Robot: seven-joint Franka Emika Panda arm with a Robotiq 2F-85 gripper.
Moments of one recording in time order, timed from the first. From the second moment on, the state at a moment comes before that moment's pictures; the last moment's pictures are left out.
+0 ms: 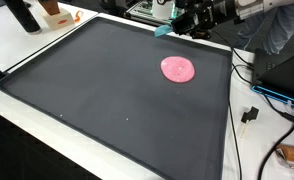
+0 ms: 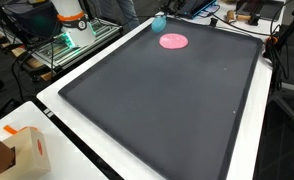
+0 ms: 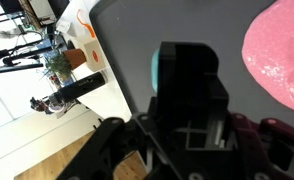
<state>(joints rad) 0.52 0.47 0.31 -1.77 -0.73 1.41 1.40</state>
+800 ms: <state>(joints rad) 0.54 0.57 0.27 -1.70 -0.73 1.37 1.41</state>
